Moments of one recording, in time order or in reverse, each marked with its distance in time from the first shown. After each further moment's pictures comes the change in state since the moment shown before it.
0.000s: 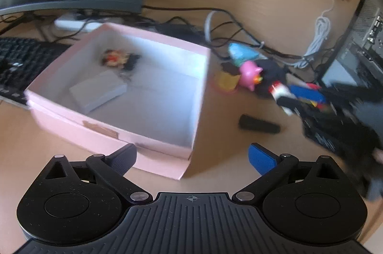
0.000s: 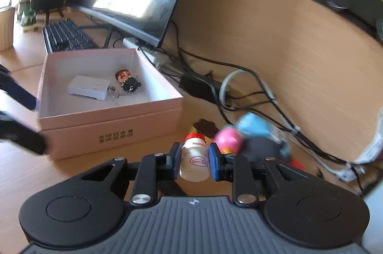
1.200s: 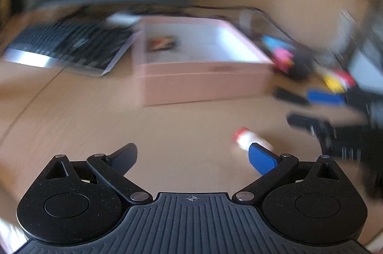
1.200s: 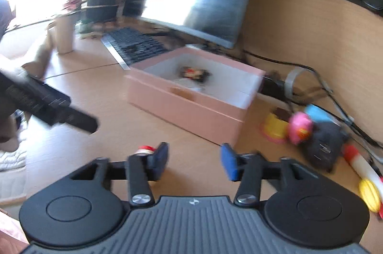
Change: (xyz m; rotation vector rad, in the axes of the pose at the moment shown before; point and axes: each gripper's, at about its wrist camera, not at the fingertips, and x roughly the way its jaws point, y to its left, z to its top) left arm -0.057 0.003 -0.074 0.033 -0.046 0.216; right arm -0.025 0.040 -0.034 0.049 -0.043 0.235
